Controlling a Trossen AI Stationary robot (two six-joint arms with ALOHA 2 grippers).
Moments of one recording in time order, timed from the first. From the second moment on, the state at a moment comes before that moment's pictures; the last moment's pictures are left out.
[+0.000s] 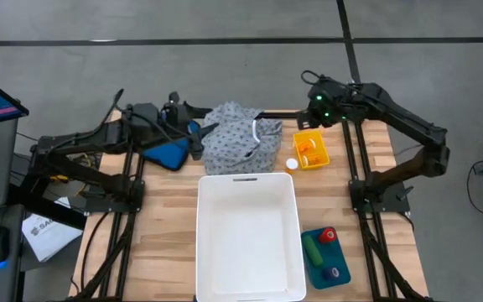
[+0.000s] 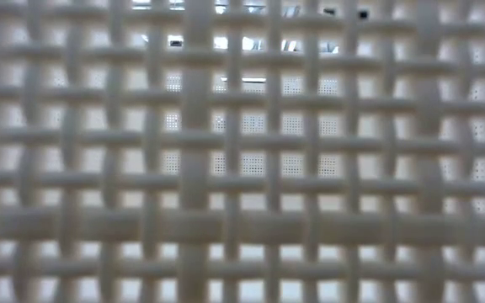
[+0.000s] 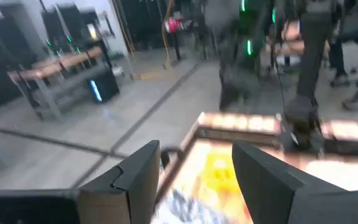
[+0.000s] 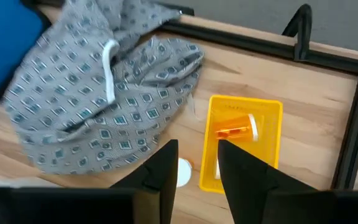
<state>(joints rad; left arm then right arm) 0.08 1.14 1.29 -0.27 -0.41 0.15 -0.46 1.38 1.61 -1.33 0.23 0.77</state>
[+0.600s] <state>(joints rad) 0.04 1.15 1.24 -0.32 -0.41 0.12 -0.30 1.22 1.61 -1.43 0.26 0.64</state>
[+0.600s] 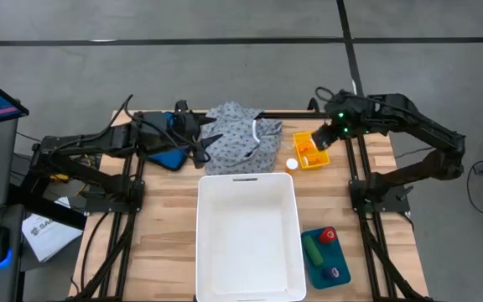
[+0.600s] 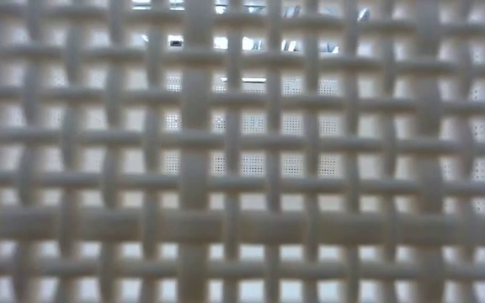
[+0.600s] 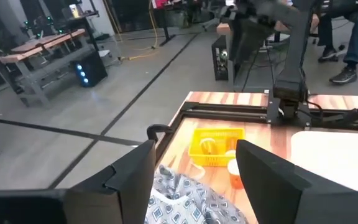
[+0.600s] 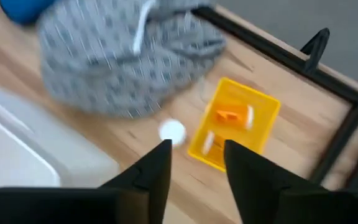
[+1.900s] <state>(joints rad) 0.08 1.19 1.24 -0.26 -0.30 -0.01 -0.19 1.33 1.03 -0.95 0.16 -0.32</state>
